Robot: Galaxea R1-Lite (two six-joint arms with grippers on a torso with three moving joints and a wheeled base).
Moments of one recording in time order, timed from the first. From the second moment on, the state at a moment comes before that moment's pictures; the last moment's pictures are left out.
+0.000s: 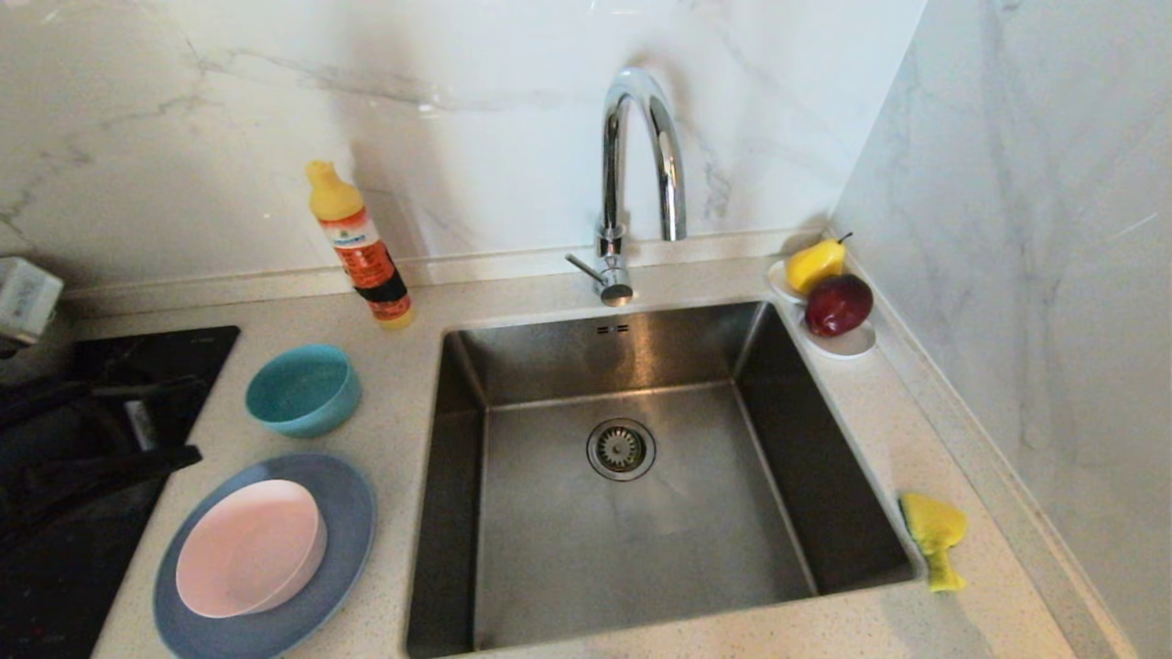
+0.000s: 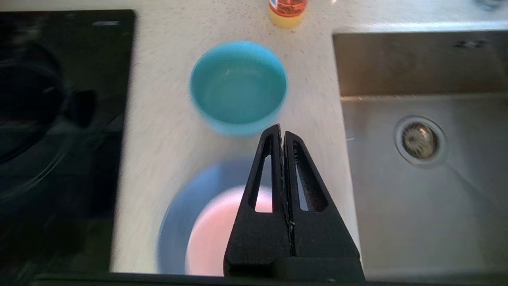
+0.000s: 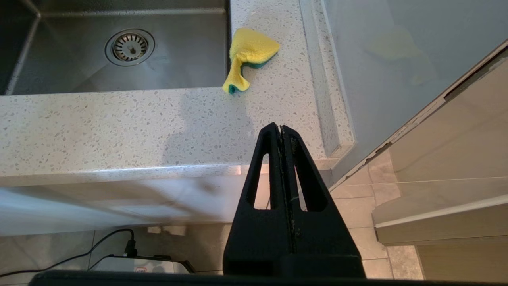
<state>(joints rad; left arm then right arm) -0.01 1.22 -0.62 -0.38 0.06 -0.04 0.00 0.00 -0.07 0.17 0.00 0.00</state>
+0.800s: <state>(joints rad) -0.05 1.68 -0.74 -0.80 0.12 -0.07 0.00 0.00 -0.07 0.17 0.00 0.00</state>
